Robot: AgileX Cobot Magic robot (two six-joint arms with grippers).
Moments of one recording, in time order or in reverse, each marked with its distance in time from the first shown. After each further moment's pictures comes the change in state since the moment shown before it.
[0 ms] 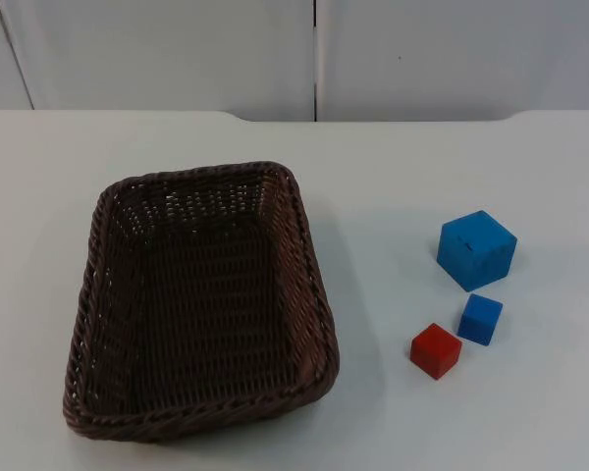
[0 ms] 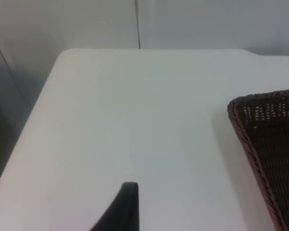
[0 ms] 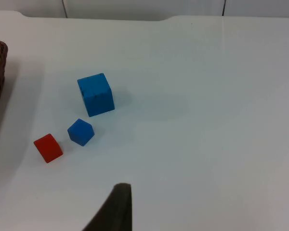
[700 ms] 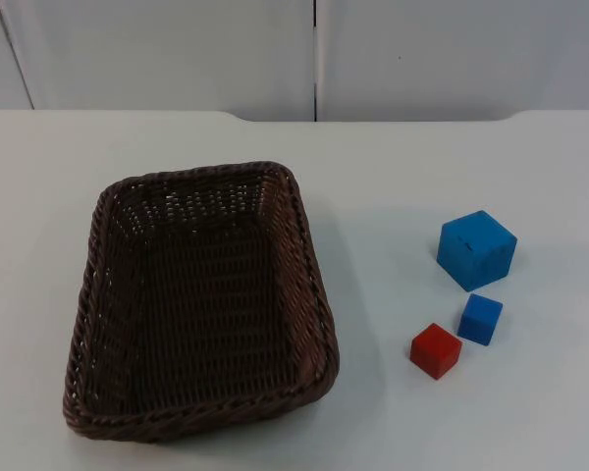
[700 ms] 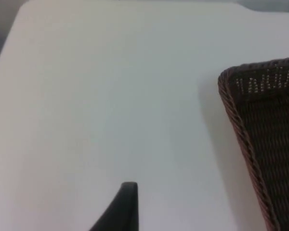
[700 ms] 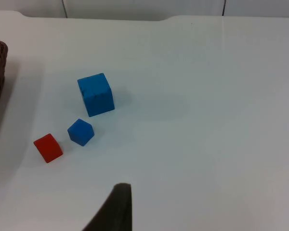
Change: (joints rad) right arm 0.000 0.000 0.000 0.000 0.000 0.000; left arm 0.000 0.346 0.000 -0.079 -0.153 0.042
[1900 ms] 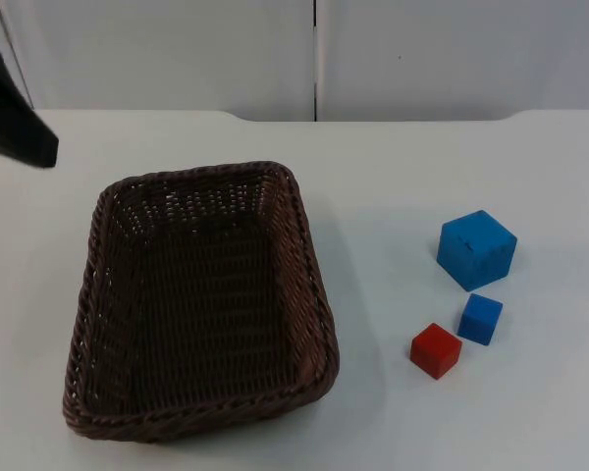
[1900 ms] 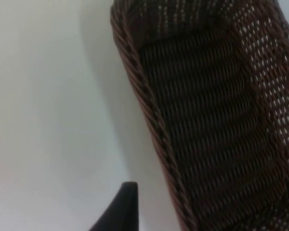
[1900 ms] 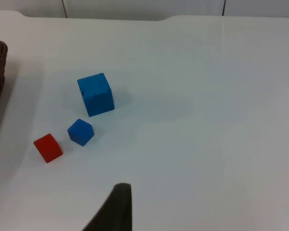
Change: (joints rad) right arm 0.000 0.000 0.000 0.000 0.000 0.000; left arm 0.000 0.733 -0.133 -0.543 -0.129 0.466
